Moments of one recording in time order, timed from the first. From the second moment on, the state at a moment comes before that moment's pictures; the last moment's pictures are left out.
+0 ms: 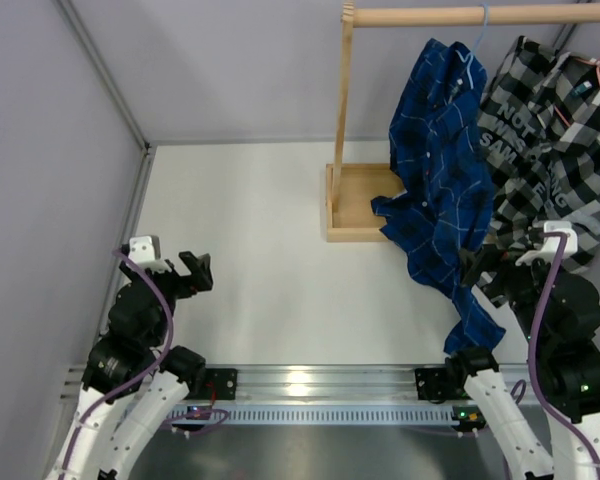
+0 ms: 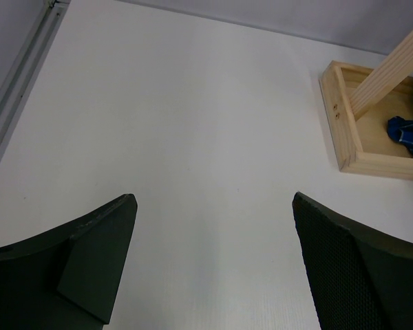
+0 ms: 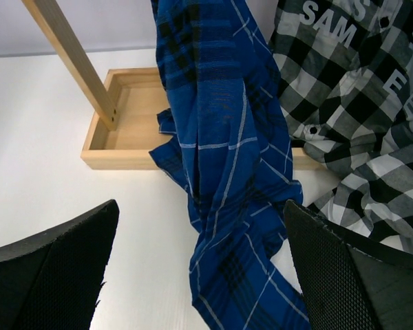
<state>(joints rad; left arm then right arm) -0.43 0.29 0.72 -0.64 -0.40 -0.31 0.18 0.38 1.04 -0.84 0.10 0.11</state>
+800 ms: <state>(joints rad) -0.43 0.27 0.72 -0.64 -0.35 -0.30 0.20 0.34 1.03 -0.84 0.14 0.07</state>
